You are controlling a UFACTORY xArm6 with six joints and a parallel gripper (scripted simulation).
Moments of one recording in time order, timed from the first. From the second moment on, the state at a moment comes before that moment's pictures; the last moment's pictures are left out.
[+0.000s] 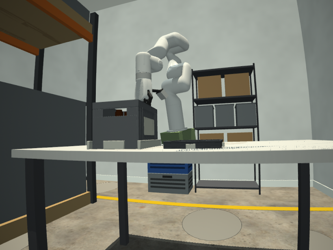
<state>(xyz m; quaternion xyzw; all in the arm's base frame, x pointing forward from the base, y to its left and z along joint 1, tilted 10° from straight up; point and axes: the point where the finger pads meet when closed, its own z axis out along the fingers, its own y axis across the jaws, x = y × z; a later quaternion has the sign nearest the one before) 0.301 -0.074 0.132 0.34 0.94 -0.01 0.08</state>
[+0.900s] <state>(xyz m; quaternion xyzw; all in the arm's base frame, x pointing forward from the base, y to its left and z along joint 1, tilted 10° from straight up) 0.300 -0.074 0.135 0.34 0.94 -0.01 0.08</state>
